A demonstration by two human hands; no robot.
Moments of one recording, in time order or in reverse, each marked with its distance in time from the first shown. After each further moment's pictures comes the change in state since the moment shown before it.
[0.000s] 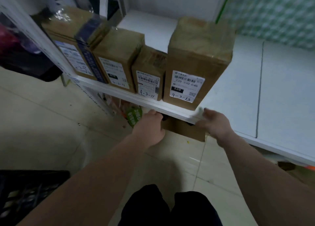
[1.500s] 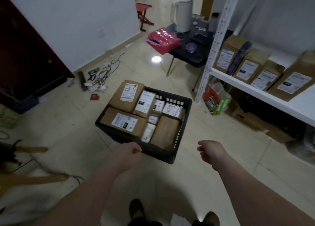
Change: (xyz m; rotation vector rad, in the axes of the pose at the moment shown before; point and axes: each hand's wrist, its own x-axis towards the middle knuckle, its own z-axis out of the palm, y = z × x) left_hand -0.732 -0.250 -0.136 -0.473 0.031 -0.691; right_hand -0.573 -0.118 0.295 0.290 -0.331 0.256
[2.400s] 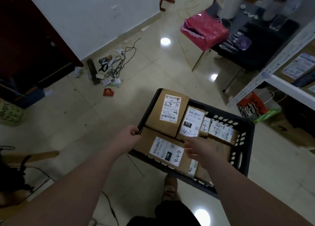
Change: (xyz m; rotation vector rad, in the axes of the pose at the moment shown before) left_hand 0.219 -0.145 -0.195 -0.272 0.018 -0.173; right_hand 0.083 -0.117 0.317 -0.083 -0.147 0.086
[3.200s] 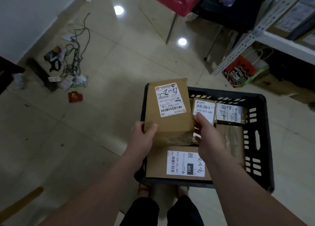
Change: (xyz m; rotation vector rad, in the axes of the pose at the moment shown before) left_hand 0.128 0.020 0.009 -0.335 -0.211 0.008; right_hand 0.065 -0.047 0.074 0.541 0.285 0.015
